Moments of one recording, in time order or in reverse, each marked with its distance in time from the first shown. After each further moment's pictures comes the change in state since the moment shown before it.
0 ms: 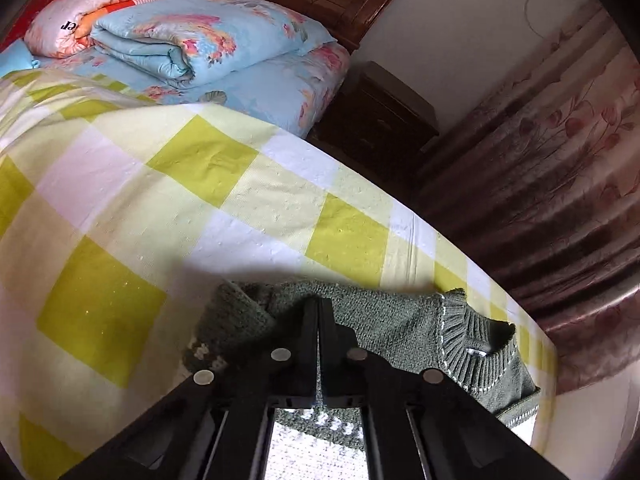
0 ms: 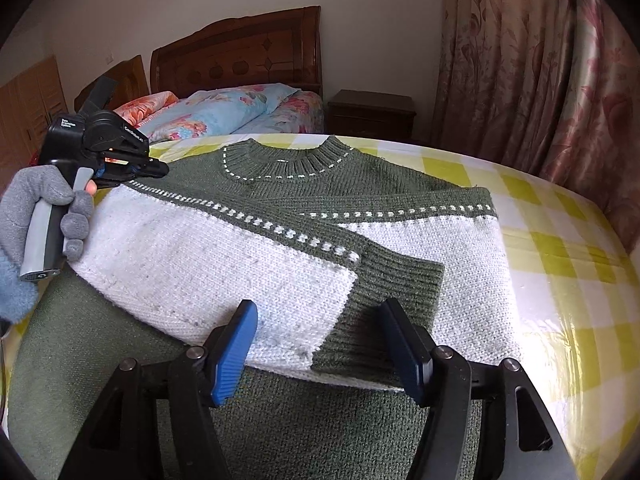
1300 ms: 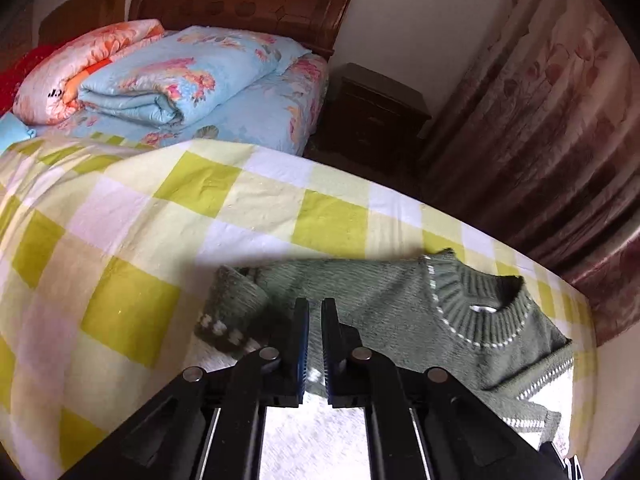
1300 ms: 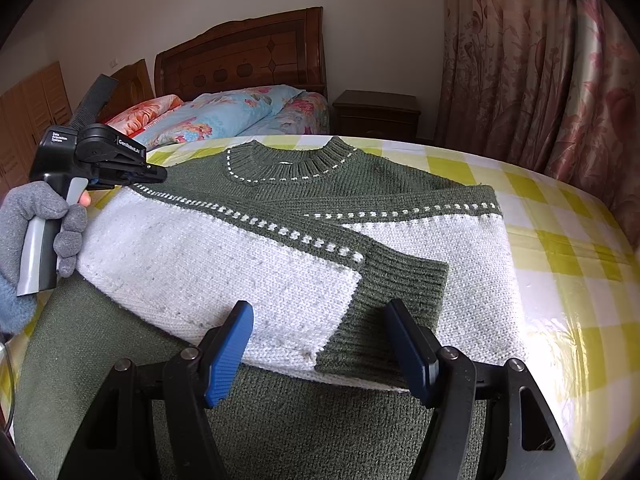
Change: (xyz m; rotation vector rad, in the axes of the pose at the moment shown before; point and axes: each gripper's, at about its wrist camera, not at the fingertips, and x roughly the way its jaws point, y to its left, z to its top) left arm -0.035 -0.041 -0.035 0.212 -0.072 0.077; right arm -0.001 -0.001 -0.001 0.012 -0.003 0.024
